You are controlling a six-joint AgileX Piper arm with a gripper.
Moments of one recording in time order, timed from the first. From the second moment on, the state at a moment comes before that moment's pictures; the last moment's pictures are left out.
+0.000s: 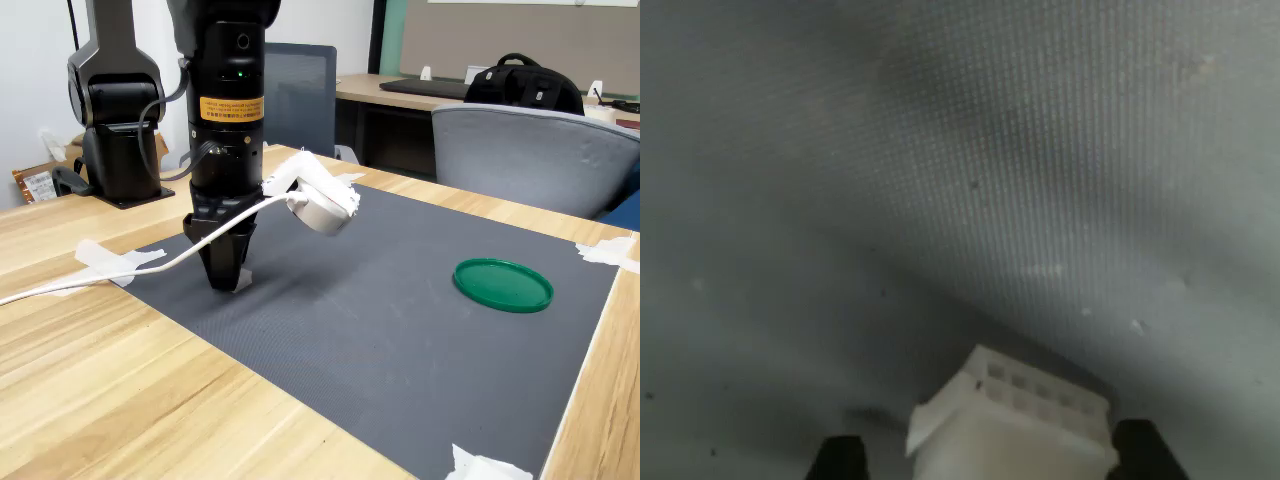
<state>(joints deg) -12.7 97.9 -55.6 -1.8 50.6 -46.9</state>
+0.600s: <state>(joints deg) -12.7 98.7 -55.6 -2.2 50.0 -44.7</state>
